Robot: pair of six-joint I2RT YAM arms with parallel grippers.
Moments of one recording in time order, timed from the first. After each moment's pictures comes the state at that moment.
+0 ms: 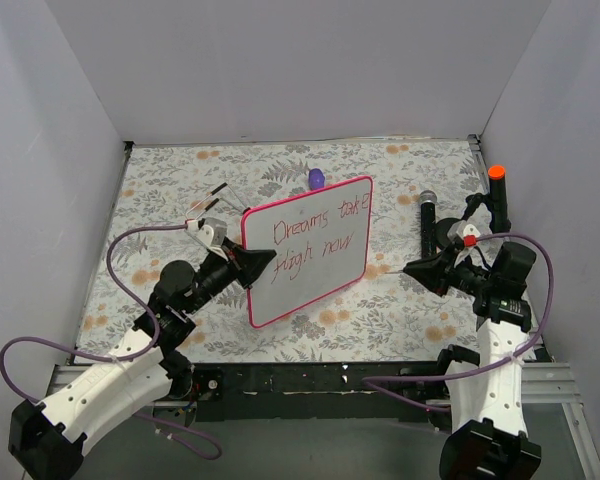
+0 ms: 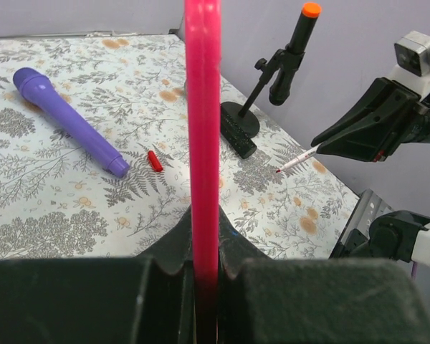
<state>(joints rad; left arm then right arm) -0.65 0.65 0.44 0.28 0.17 -0.46 -0.31 0.66 0.51 -0.40 -1.28 -0.36</state>
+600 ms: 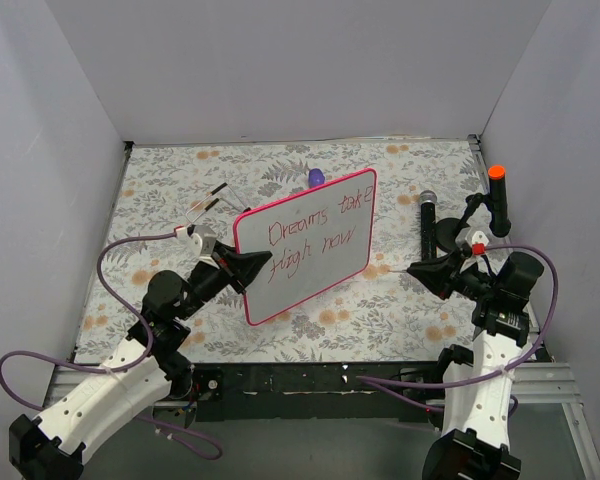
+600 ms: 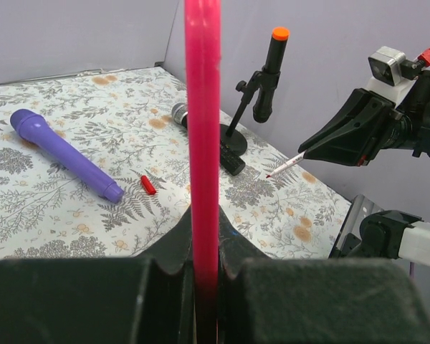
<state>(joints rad) -0.64 0.55 0.39 0.36 0.22 -0.42 -0.40 0.57 0.44 -0.29 -1.35 -0.26</state>
